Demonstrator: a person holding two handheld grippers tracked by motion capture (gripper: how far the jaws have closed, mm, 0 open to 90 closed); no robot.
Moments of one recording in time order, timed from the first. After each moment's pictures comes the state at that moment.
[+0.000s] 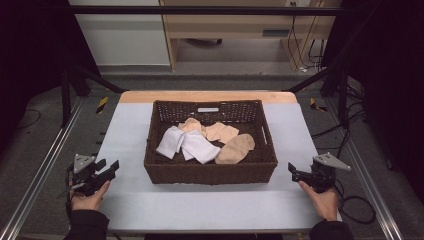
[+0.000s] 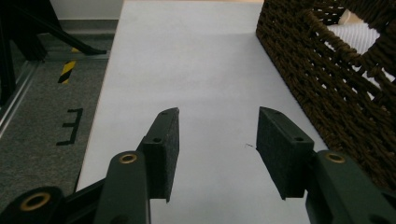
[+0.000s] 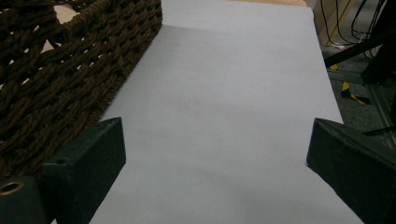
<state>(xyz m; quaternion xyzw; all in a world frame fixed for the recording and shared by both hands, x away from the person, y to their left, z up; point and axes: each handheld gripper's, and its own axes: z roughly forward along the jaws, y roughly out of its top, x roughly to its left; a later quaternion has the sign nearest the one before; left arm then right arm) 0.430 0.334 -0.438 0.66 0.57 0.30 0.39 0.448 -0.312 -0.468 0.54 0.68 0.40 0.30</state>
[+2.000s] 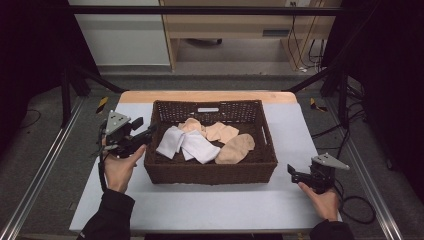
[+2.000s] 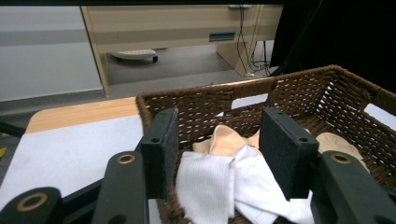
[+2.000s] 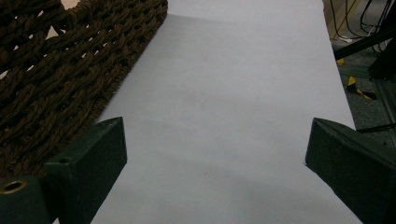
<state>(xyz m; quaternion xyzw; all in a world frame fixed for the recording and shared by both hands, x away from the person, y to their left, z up) 0.474 0.219 -0.327 0.67 0.47 0.30 0.49 0.448 -0.311 -0.469 0.54 0.69 0.39 0.29</state>
